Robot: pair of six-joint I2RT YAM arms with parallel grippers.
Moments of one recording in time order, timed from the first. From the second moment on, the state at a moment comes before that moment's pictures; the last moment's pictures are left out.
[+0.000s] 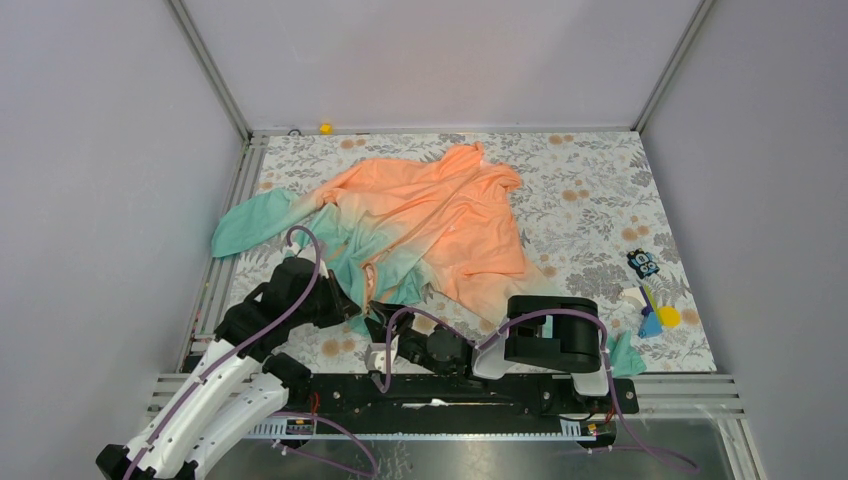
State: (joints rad) left arm -0.53 0.59 0.63 -0.83 0.11 -0.76; right arm 1.43 1.96 0.62 1.37 0.30 -0.86
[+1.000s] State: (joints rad) left arm -0.53 0.59 0.63 -0.83 0.11 -0.76; right arm 1.41 1.90 0.58 1.37 0.30 -0.81
